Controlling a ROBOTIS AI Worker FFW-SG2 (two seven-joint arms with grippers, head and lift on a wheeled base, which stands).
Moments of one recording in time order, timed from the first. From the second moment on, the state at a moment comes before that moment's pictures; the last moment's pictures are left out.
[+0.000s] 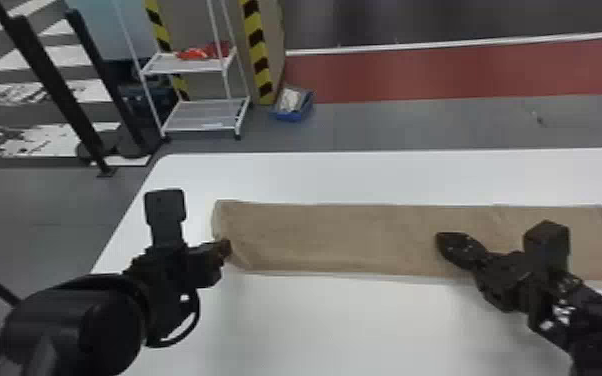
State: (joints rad) left arm 0.12 0.24 0.10 -2.02 0.53 1.01 0.29; right arm -0.04 0.00 -0.11 -1.33 0.23 0.01 0.71
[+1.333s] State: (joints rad) left arm -0.09 0.02 -0.51 -2.02 0.40 1.00 0.43; right arm 0.11 -0.11 -0.62 -1.51 -0.32 0.06 0.87
